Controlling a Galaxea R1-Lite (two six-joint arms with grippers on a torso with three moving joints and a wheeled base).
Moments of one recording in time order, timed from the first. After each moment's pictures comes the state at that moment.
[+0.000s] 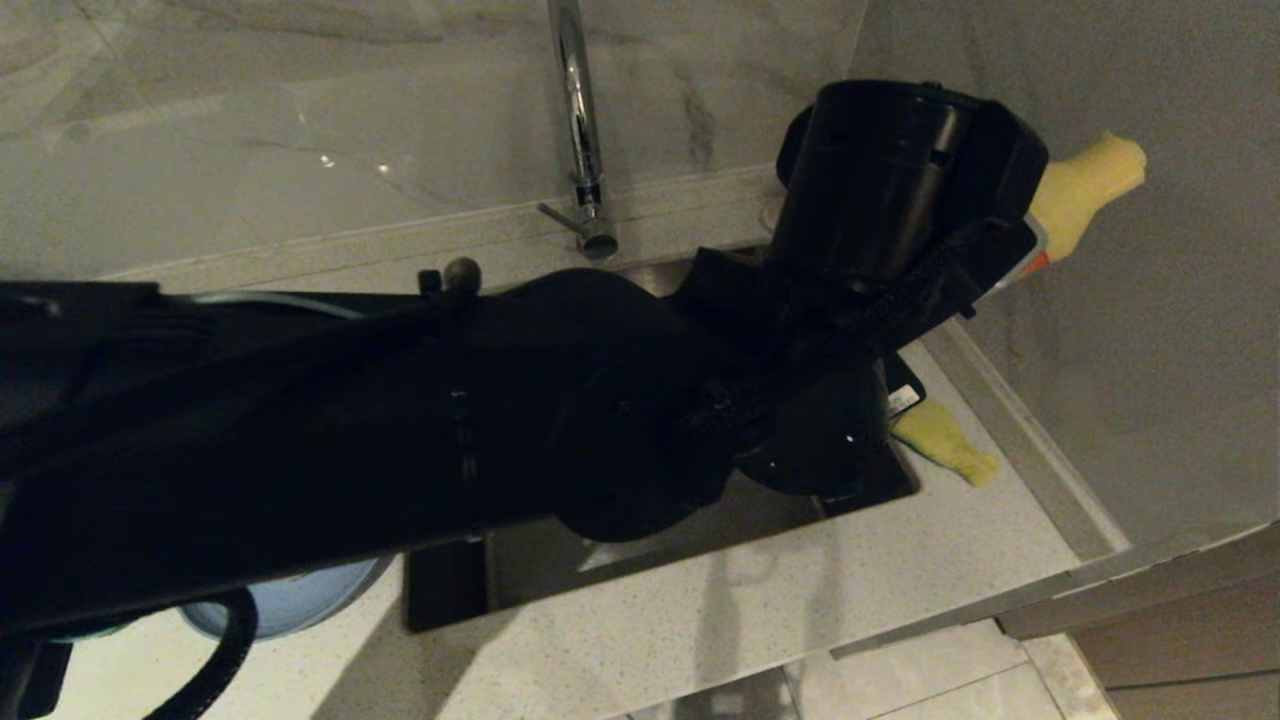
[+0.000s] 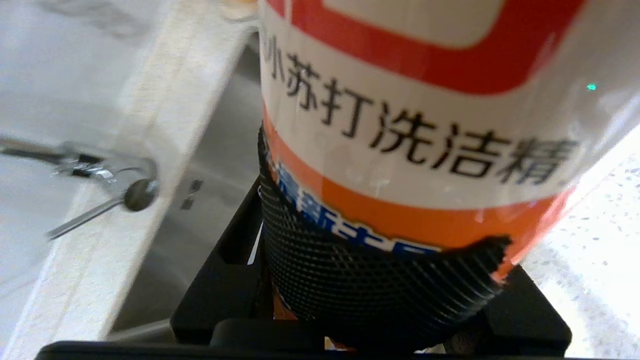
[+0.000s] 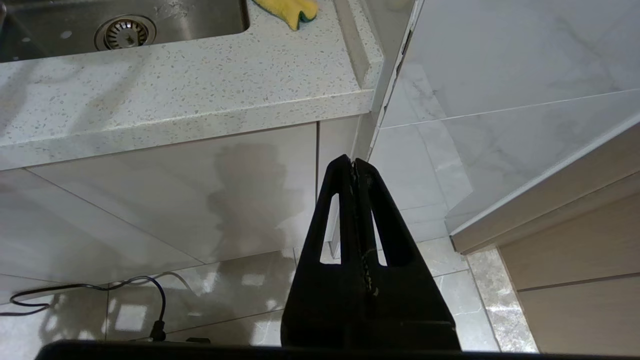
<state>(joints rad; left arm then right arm) -1.06 2.09 -1.88 0.03 0.61 0.59 0.00 0.00 0.00 0.00 0.00 0.00</state>
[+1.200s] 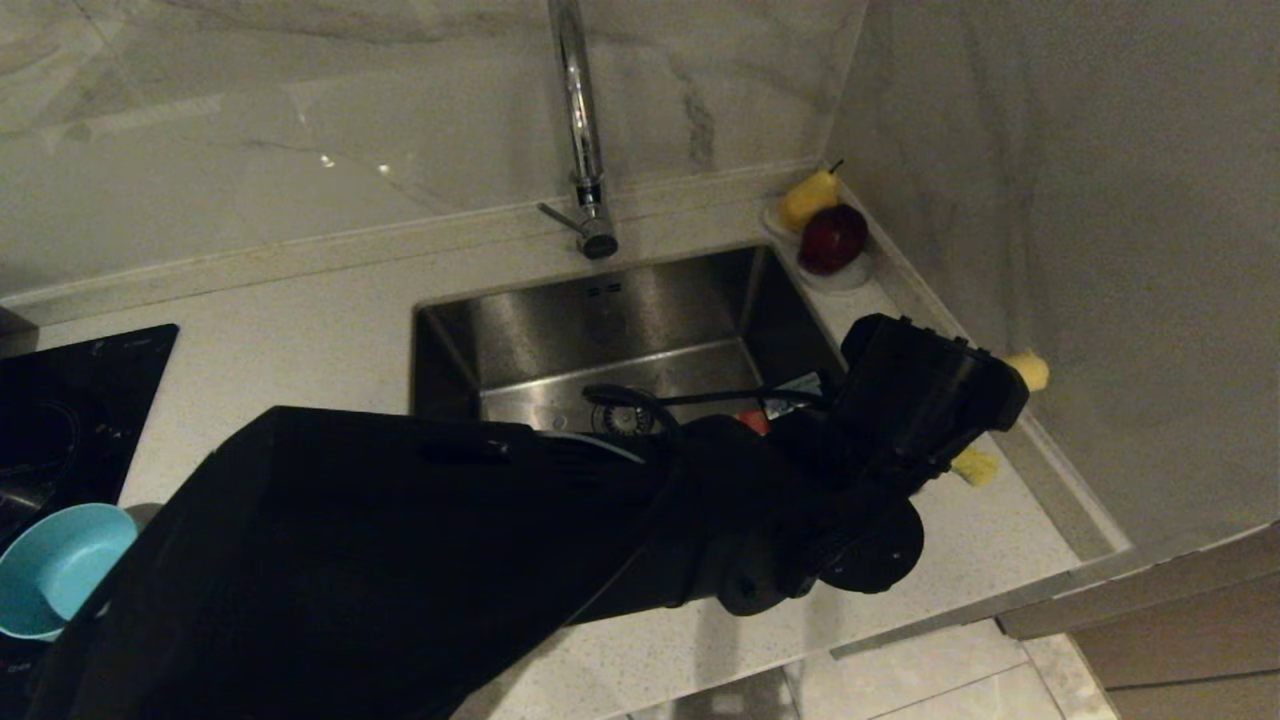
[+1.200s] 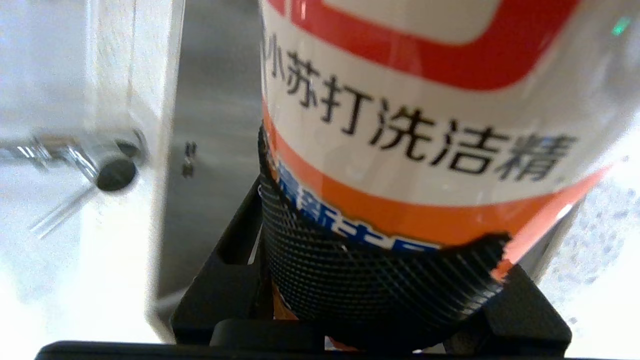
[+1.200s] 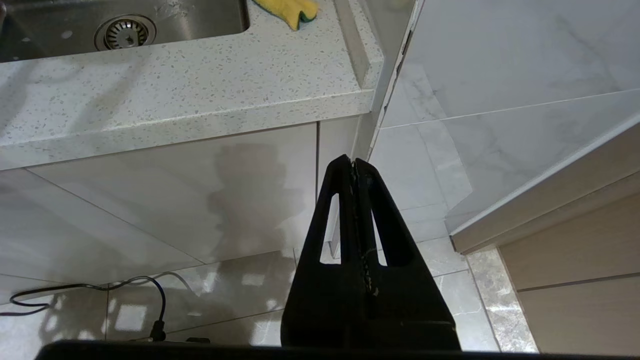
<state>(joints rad) -1.06 2.29 -1.89 0.01 0.79 0.75 0.00 0.00 0.00 0.00 0.00 0.00</state>
